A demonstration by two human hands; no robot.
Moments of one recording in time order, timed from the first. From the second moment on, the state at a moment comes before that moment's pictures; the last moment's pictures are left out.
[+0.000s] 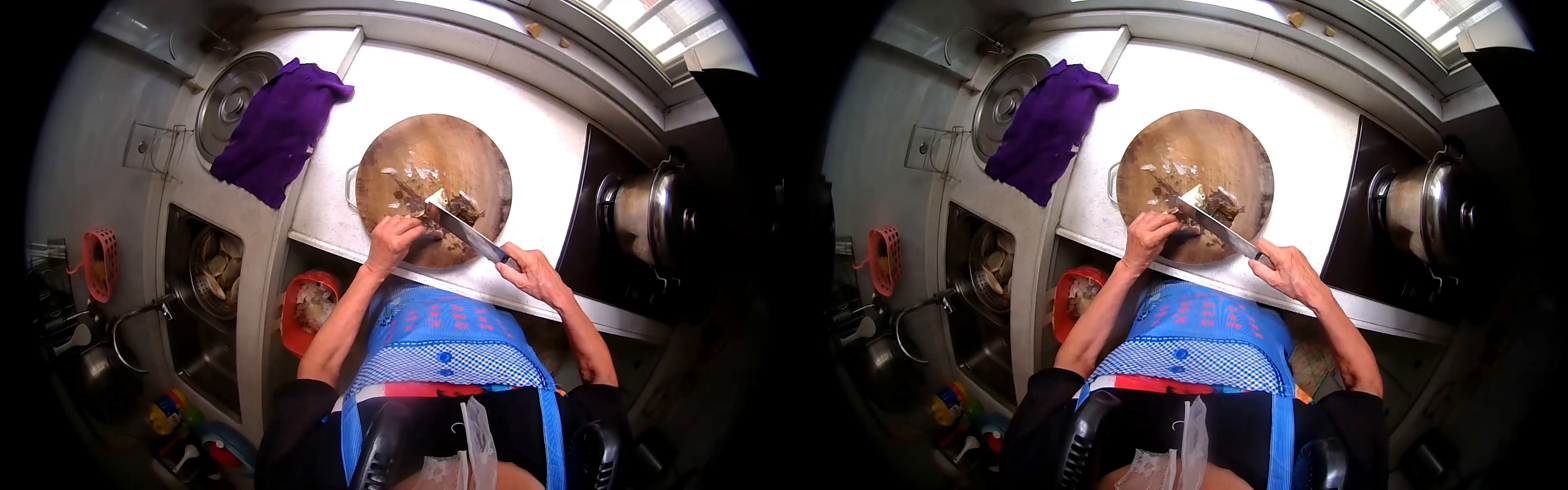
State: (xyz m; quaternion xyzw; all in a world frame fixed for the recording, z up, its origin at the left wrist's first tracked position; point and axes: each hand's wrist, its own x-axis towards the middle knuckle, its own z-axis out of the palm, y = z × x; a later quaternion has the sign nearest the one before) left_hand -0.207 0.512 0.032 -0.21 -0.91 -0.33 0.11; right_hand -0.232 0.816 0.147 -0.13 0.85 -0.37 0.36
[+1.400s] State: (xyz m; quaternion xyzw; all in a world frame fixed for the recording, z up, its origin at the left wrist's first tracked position) left_hand -0.189 0.525 0.027 -0.14 -0.90 -0.41 0.03; right_hand -0.173 0.827 0.129 -0.03 0.83 -0.40 0.39
